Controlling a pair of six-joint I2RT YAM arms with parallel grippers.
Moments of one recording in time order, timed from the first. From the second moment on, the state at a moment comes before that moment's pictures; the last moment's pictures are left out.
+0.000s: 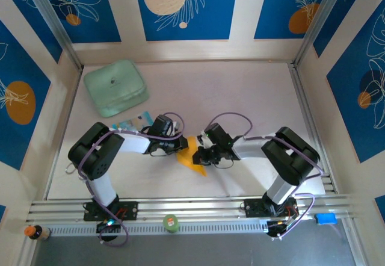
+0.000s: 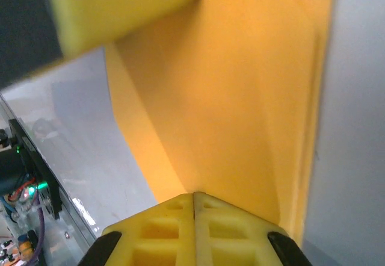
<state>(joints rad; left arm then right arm) -0.62 1.76 0.71 0.19 0.49 -0.91 0.74 1.63 0.61 0.01 -0.56 0.74</state>
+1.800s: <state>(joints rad) -0.62 1.75 0.70 0.19 0.48 -0.93 0.76 1.19 0.36 -0.17 -0.48 0.87</state>
